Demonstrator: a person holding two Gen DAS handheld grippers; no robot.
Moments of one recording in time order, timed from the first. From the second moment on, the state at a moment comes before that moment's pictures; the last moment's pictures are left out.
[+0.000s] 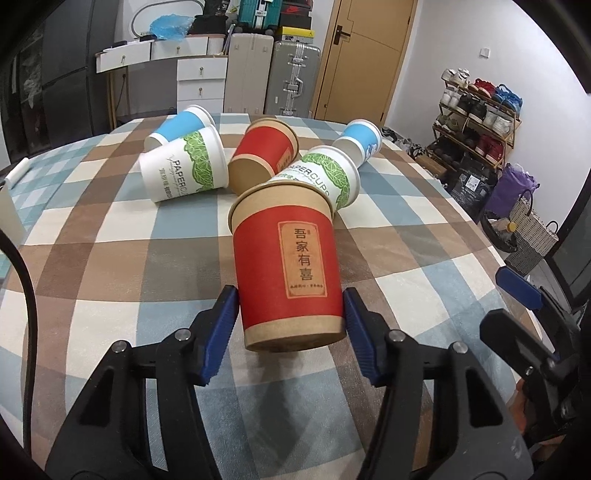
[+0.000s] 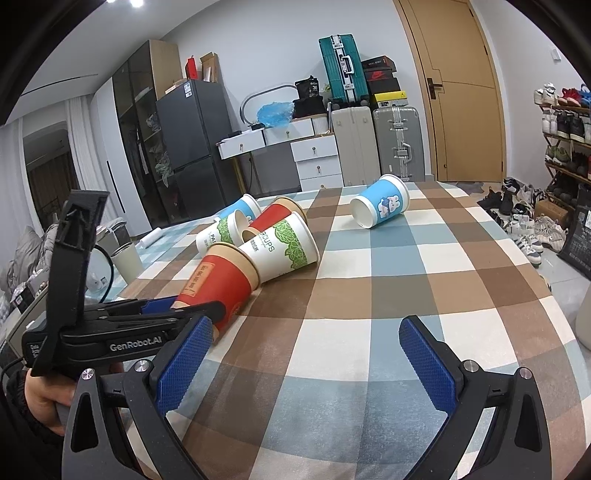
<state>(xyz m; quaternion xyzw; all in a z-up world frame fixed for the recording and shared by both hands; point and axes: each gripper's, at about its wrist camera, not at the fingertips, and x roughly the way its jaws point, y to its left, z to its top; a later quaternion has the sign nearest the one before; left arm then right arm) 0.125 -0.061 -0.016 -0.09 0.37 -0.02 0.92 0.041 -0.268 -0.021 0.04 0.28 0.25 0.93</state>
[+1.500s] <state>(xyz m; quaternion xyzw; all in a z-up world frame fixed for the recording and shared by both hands) -0.017 -0.065 -0.001 -0.10 0.31 -0.01 0.95 0.019 -0.239 -0.020 0.00 0.28 0.33 0.90</state>
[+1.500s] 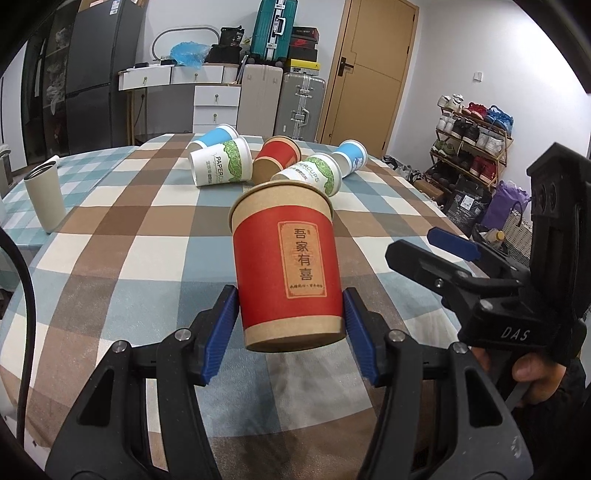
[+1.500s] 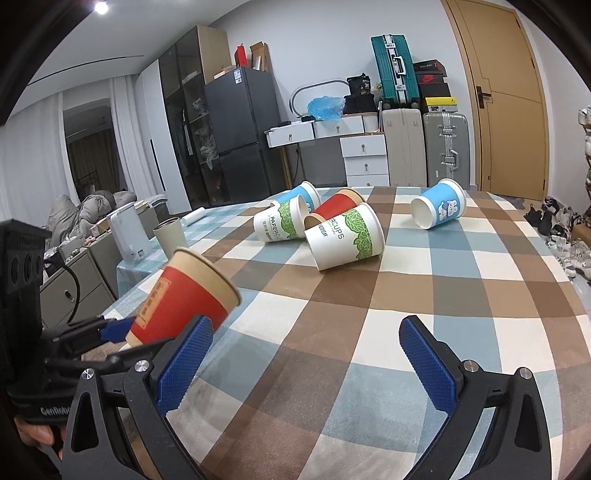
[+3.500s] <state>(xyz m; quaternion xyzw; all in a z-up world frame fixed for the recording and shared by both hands) -0.010 0.019 -0.006 -0.06 0.26 0.04 0.96 0.034 -0.198 -0.026 0.06 0.39 0.37 0.84</state>
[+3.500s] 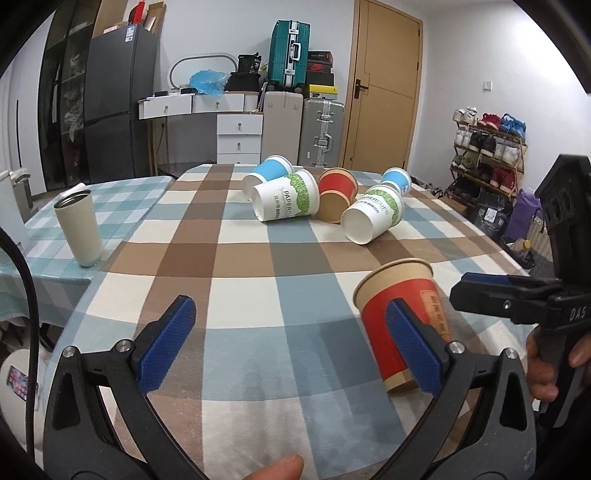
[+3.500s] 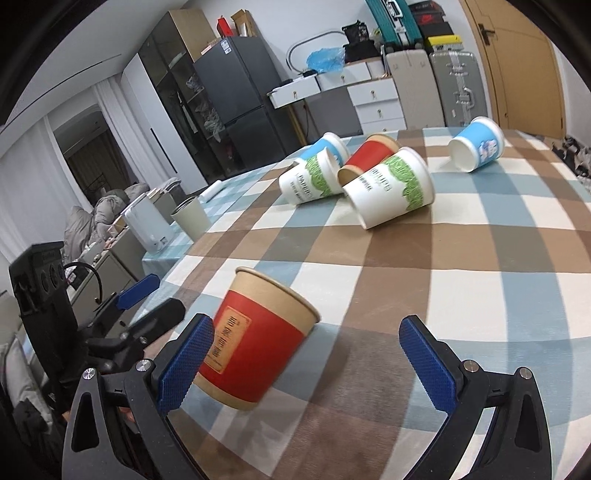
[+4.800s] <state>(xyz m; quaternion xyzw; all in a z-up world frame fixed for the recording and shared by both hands) -0.007 0.042 -0.021 -0.09 0.28 0.05 0.95 0.066 -0.154 -0.048 0.11 0.53 0.42 0.73</state>
